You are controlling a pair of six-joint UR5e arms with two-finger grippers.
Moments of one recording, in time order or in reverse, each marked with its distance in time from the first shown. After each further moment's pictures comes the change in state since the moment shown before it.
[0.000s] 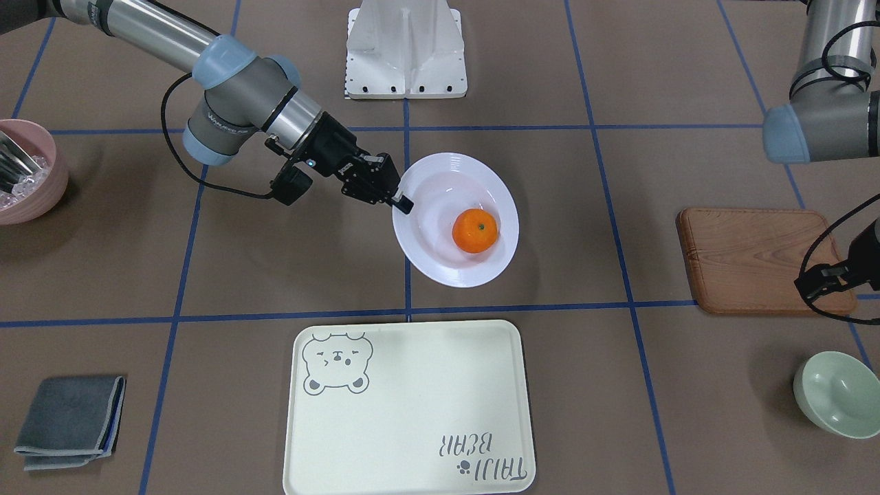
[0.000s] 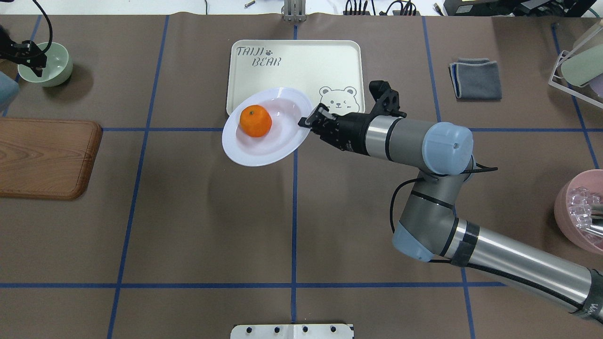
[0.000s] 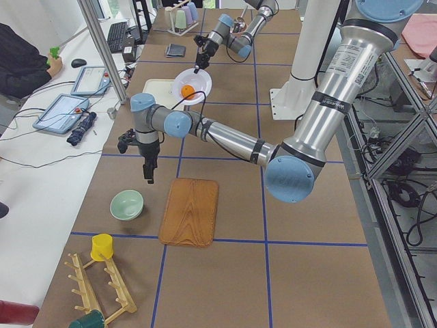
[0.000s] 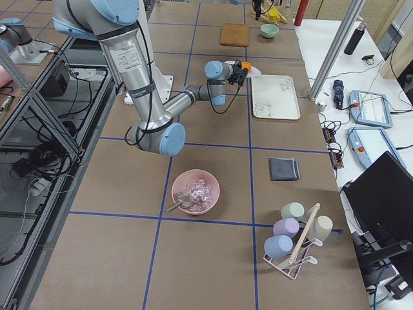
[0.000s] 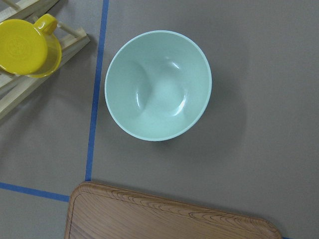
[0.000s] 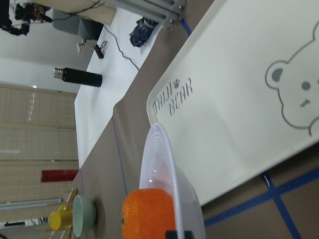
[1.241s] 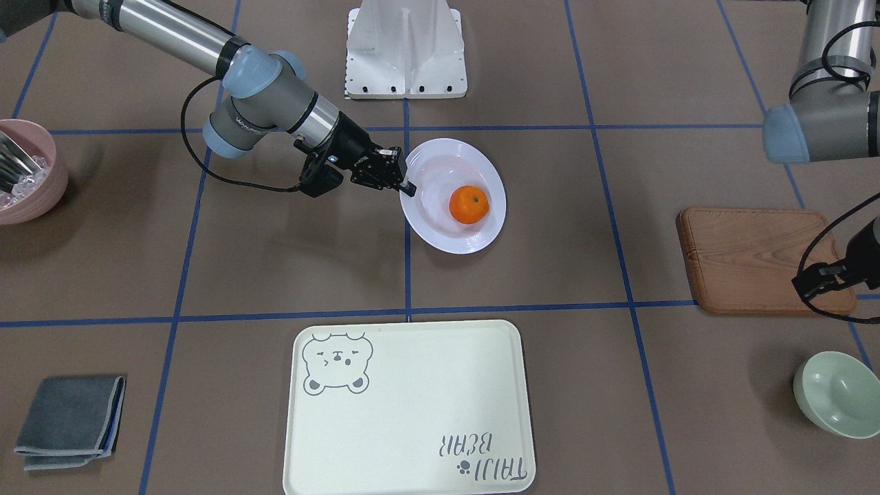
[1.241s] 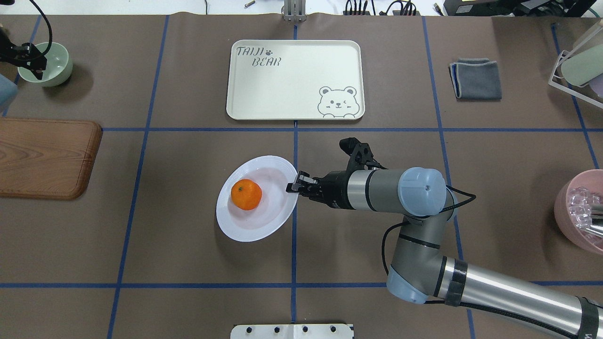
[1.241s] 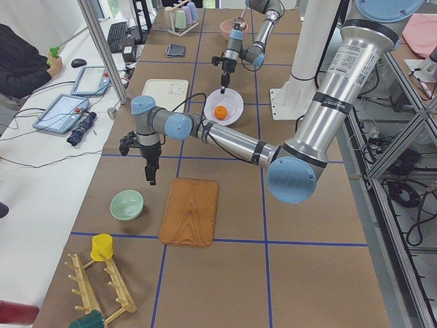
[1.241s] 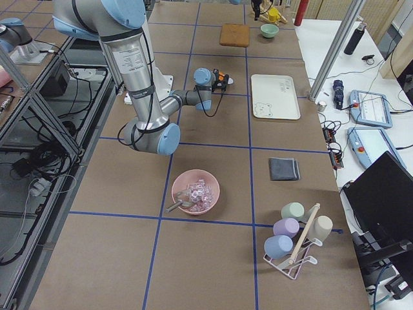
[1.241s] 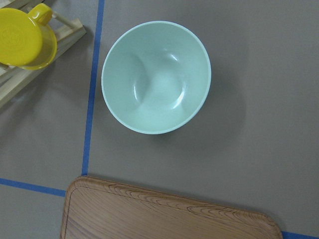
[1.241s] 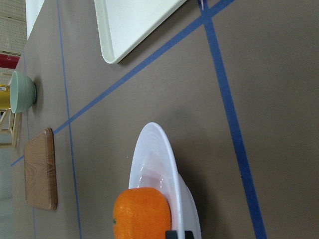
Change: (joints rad) left arm -0.001 0.014 0.000 -0.002 -0.018 0.001; right arm -0.190 -0.055 0.000 0.047 0.156 -0.149
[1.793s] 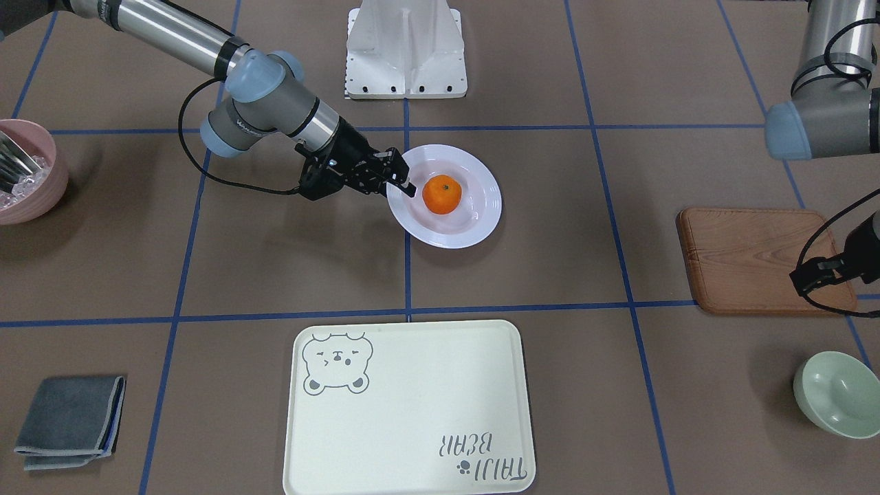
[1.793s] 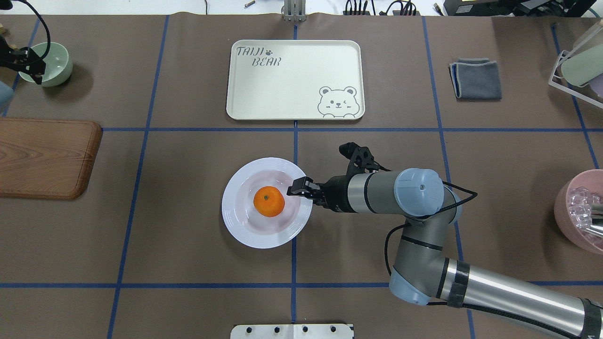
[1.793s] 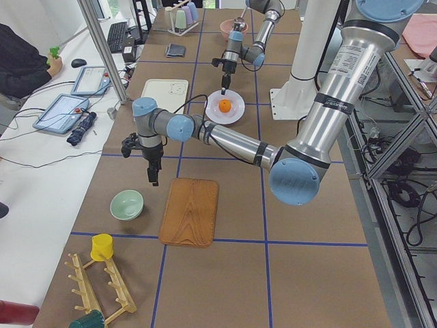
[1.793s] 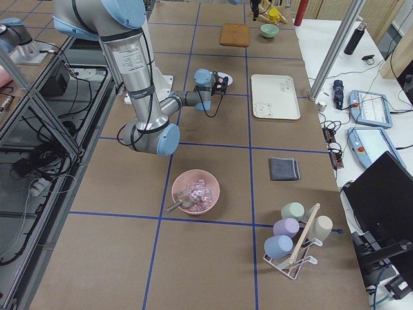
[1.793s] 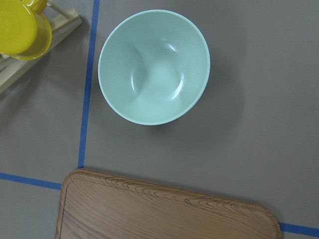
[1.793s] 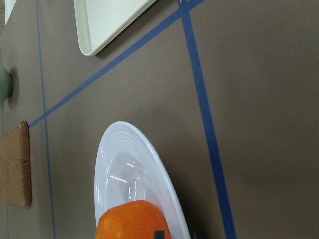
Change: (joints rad) left arm 0.000 0.014 -0.009 -0.001 -0.017 -0.001; right arm -0.001 -0.007 -0.002 -0.064 0.028 -0.046
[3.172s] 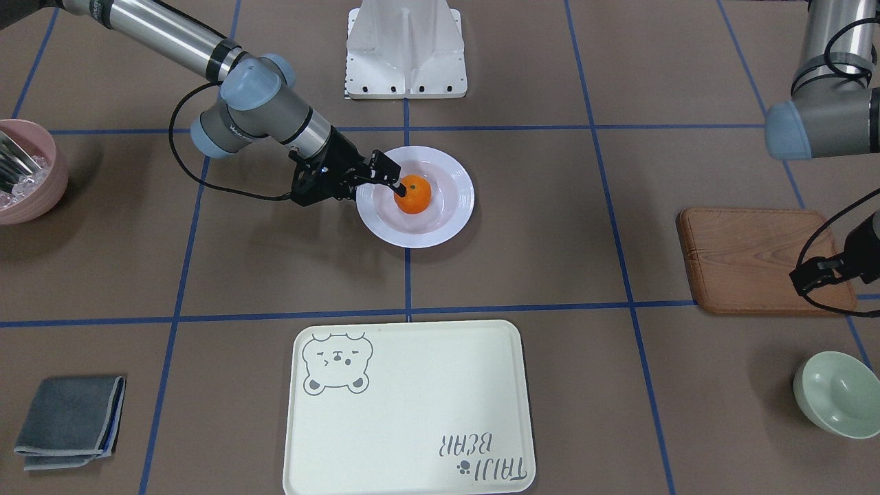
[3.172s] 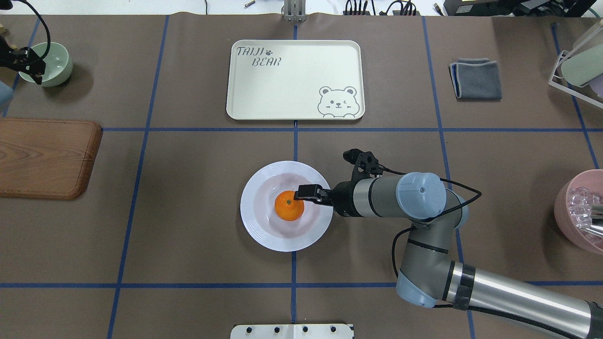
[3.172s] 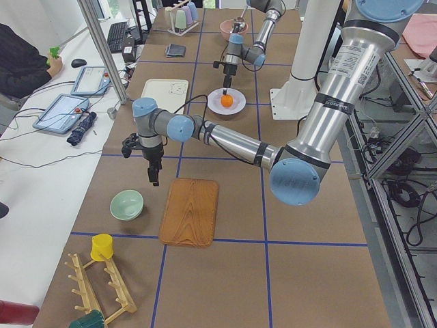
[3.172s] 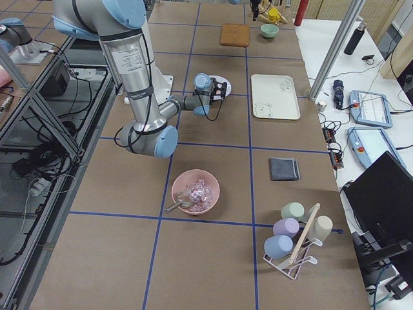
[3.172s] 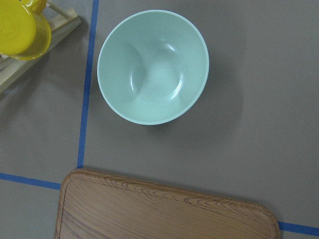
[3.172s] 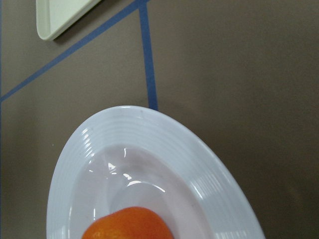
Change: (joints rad) left arm -0.001 0.007 -0.004 0.000 -0.016 0.002; right arm -0.008 -0.030 -0.010 -0.061 0.016 -0.099
